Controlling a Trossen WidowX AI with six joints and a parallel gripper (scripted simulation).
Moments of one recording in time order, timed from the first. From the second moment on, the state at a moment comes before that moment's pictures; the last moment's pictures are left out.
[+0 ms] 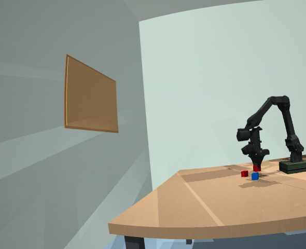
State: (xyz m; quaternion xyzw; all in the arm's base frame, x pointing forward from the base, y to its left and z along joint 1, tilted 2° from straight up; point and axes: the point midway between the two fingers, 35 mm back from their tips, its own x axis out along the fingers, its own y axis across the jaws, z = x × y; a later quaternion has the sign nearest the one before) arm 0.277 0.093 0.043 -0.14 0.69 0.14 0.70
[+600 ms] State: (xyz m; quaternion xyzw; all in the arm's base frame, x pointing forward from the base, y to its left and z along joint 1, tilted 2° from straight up) arm 0.276 0.093 0.037 -0.14 0.69 0.14 0.69
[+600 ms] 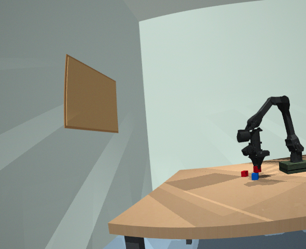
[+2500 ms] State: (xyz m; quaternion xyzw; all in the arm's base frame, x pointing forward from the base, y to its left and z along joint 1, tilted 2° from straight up) arm 0.302 0.057 0.079 -0.21 0.68 0.21 0.68
